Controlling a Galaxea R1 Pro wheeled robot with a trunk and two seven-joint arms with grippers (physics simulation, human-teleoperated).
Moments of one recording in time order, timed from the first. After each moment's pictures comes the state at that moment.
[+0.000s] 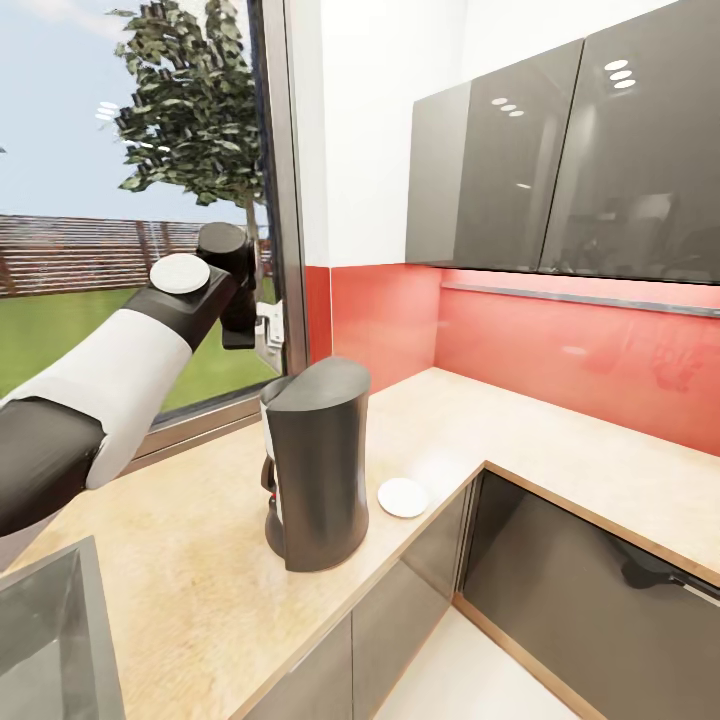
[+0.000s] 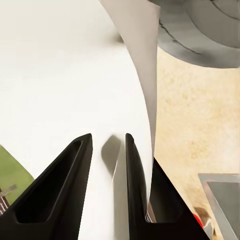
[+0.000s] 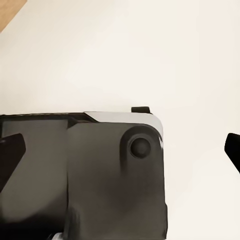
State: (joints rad) left arm -1.62 0.01 -0.50 -0.66 -1.37 0.46 -1.57; right arm 0.00 0.04 -0.01 -0.24 -0.01 -0.10 -0.02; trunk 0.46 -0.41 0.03
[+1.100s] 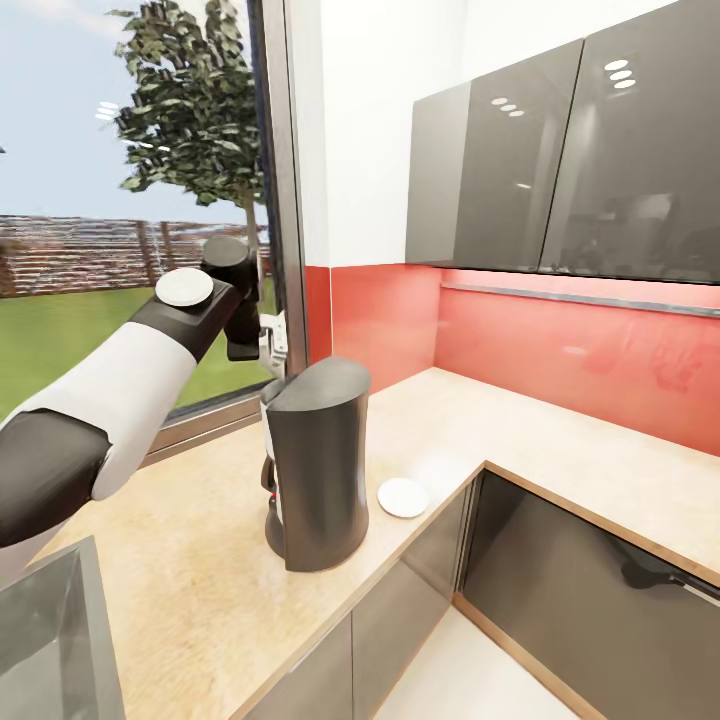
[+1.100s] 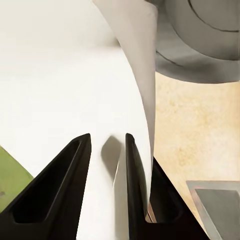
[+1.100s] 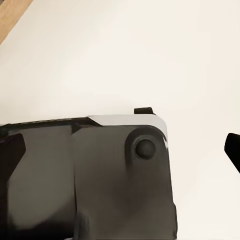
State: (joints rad) left arm -1.58 0.00 -0.48 -0.67 -1.37 0.47 -1.57; right arm 0.00 0.04 -0.02 -0.25 -0.07 -0.10 -0.02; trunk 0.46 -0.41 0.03
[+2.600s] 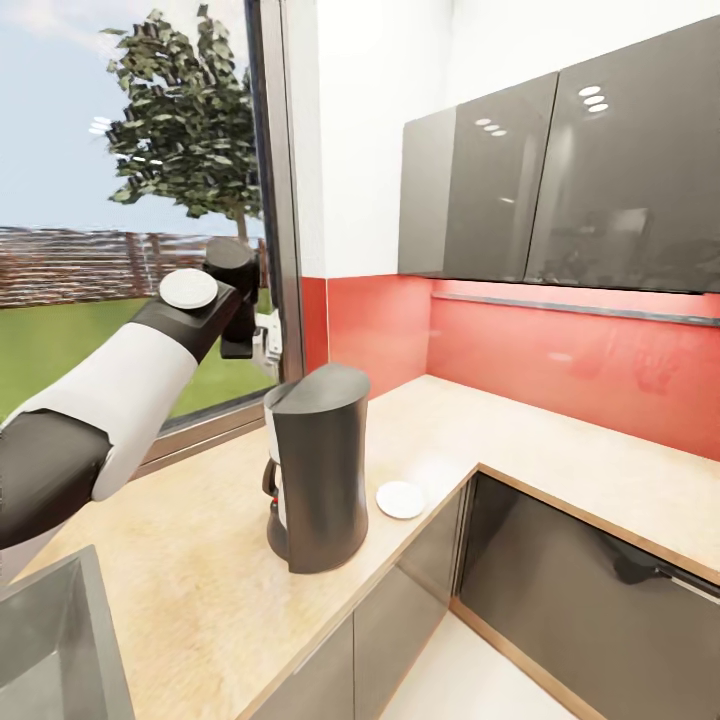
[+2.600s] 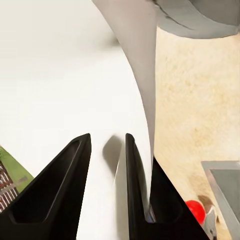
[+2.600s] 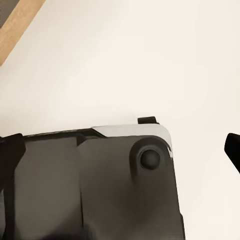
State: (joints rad) left arm -1.58 0.00 -0.49 -0.67 -1.45 0.46 -1.56; right arm 0.00 0.04 -0.01 -0.25 -0.11 -0.10 -0.02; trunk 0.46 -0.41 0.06
